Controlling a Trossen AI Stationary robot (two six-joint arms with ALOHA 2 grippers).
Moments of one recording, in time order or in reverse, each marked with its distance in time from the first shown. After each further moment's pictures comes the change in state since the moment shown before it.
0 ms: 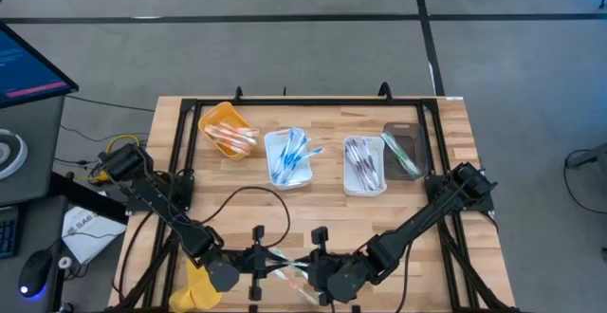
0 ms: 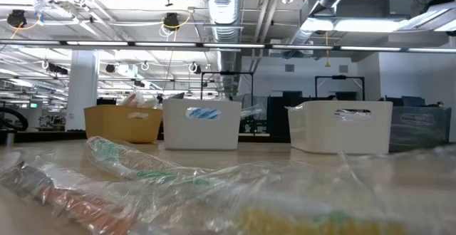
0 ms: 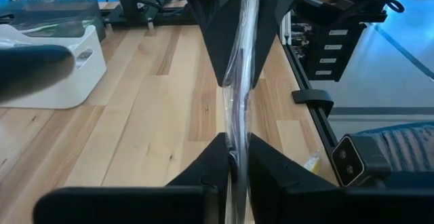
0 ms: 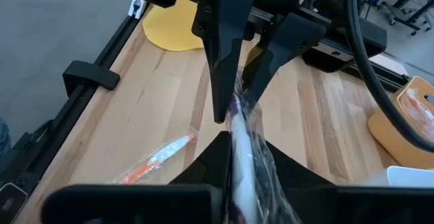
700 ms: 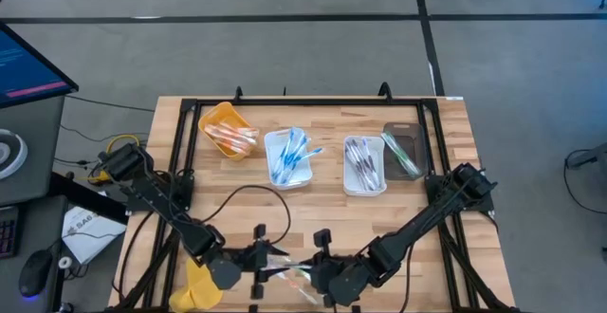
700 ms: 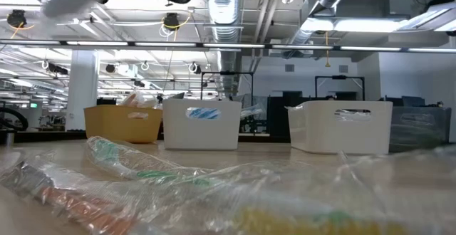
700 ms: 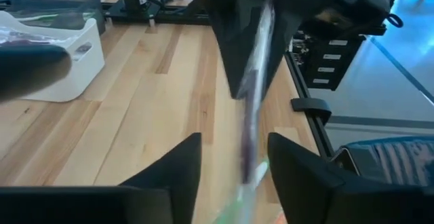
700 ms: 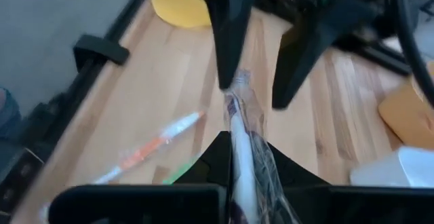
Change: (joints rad) left arm 0.010 0.000 0.000 0.008 0.023 -0.056; right arm 0.005 0.000 0.000 -0.074 -0.010 0.035
